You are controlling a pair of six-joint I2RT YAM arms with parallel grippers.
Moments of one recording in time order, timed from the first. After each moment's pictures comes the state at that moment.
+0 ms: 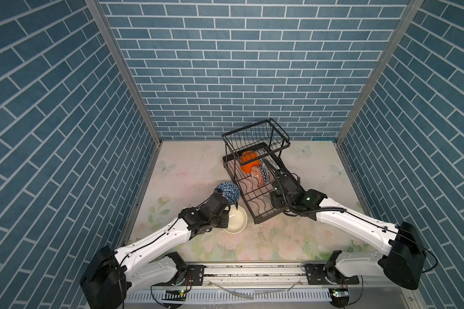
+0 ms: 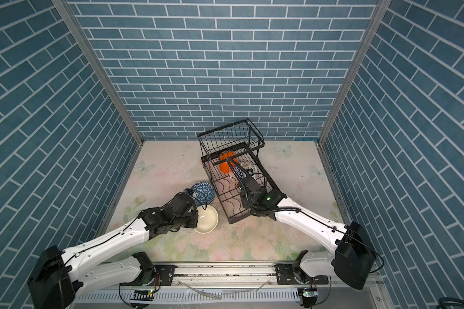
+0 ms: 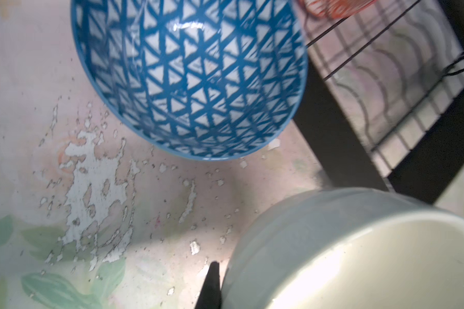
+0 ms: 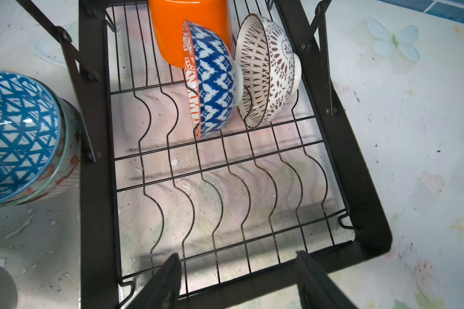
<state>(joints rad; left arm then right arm) -0.79 1.05 0.65 -0.58 -0.09 -0.62 0.88 1.30 0.97 -0.59 0.38 0.41</state>
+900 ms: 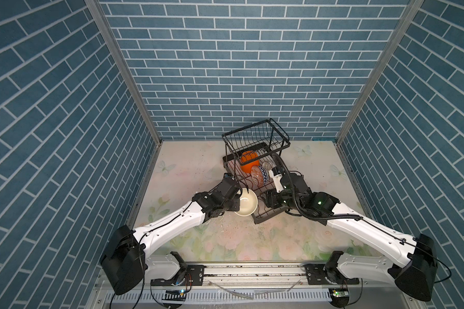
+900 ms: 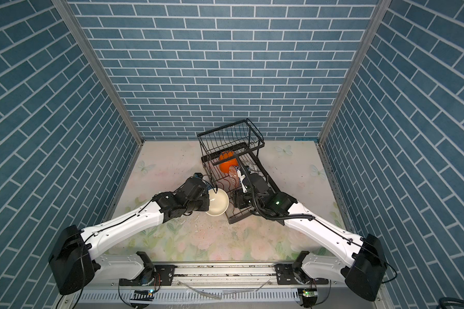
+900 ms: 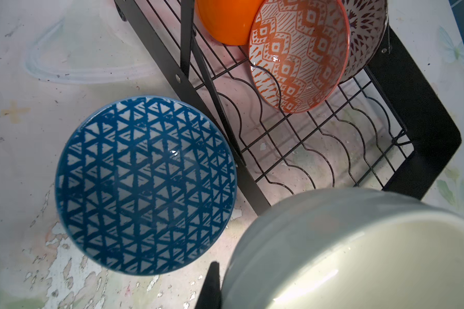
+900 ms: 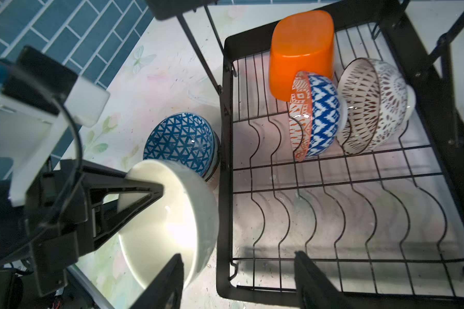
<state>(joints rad) -0.79 1.31 0.92 -0.53 -0.15 -0.63 0.90 1.20 0.97 -0.47 0.05 0.45</state>
